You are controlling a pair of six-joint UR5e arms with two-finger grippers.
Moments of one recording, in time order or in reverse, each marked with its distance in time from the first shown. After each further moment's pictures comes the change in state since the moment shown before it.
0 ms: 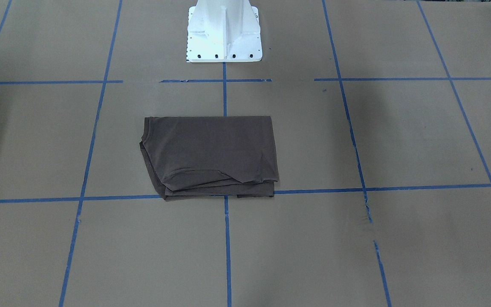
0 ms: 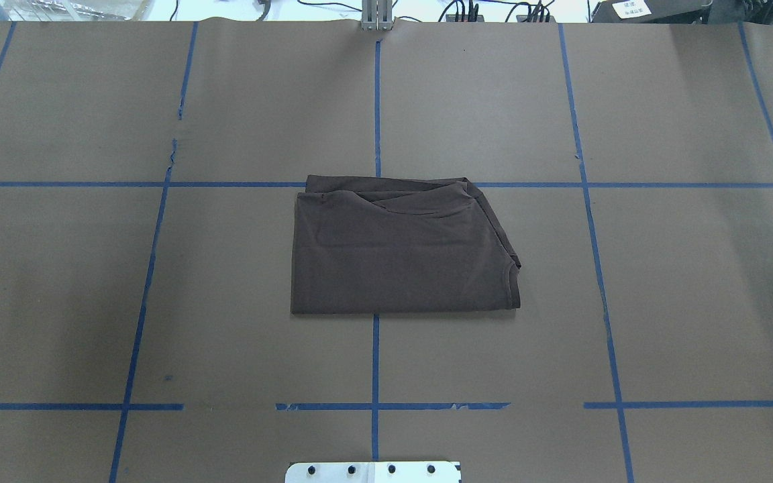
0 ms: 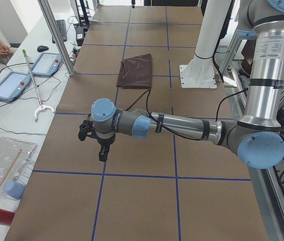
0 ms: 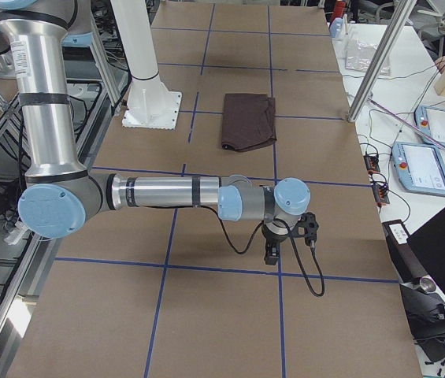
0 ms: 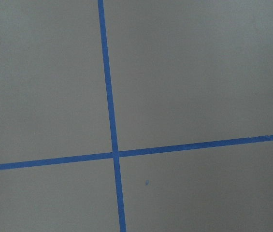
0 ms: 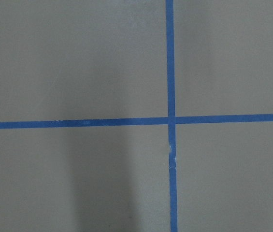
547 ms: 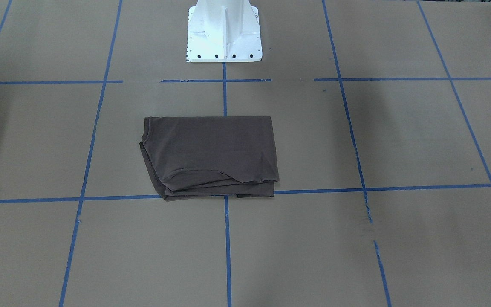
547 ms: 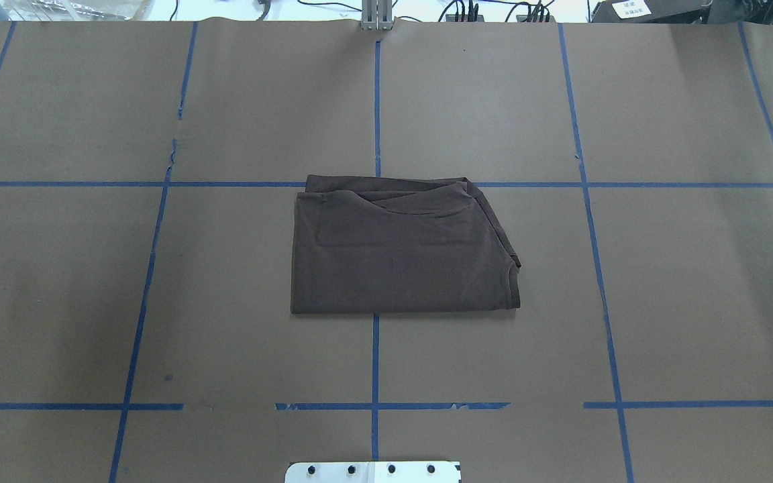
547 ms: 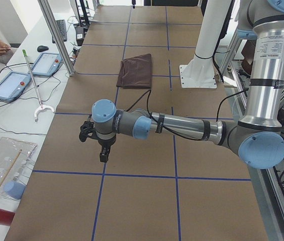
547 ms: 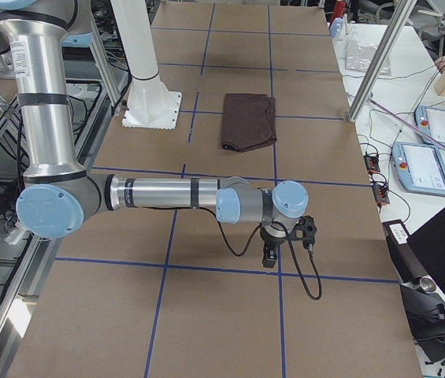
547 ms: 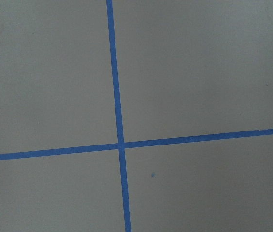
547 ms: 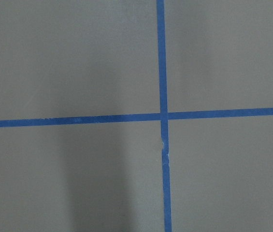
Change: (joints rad) left arm 0.000 0.014 -0.019 0.007 0.003 0.008; right arm 0.000 -0.015 -0.004 0.006 -0.011 0.009
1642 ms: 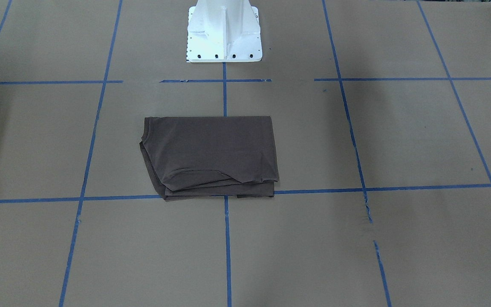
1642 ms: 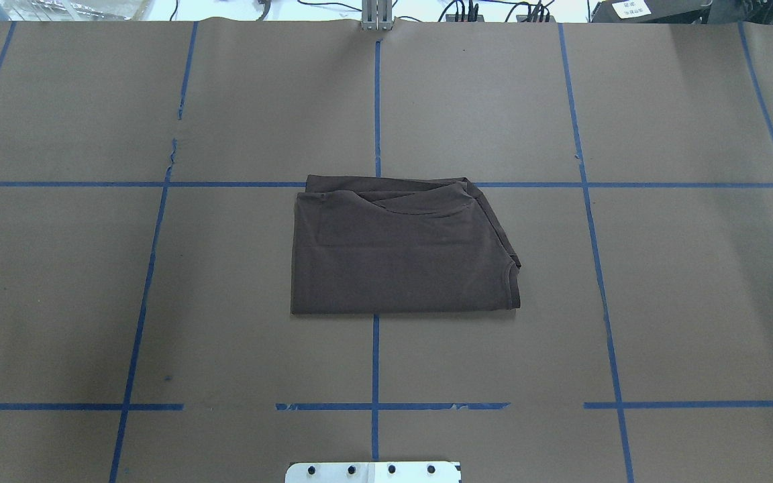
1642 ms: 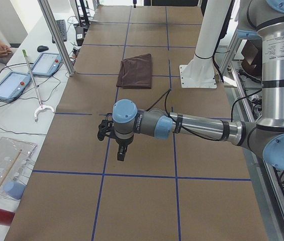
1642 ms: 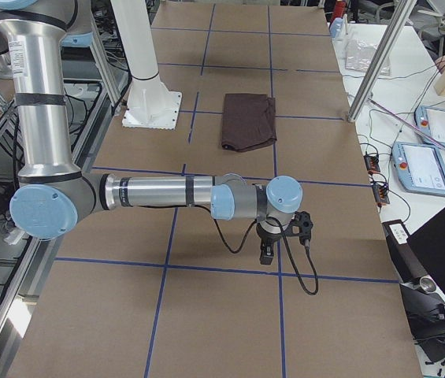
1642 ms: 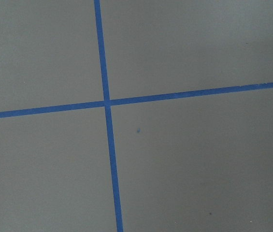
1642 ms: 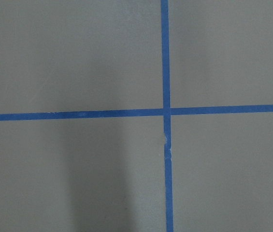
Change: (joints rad) left arm 0.001 0.150 -0.164 0.007 -0.044 0.021; right arm 0.000 -0.026 0.053 -0.002 -0.007 0.001
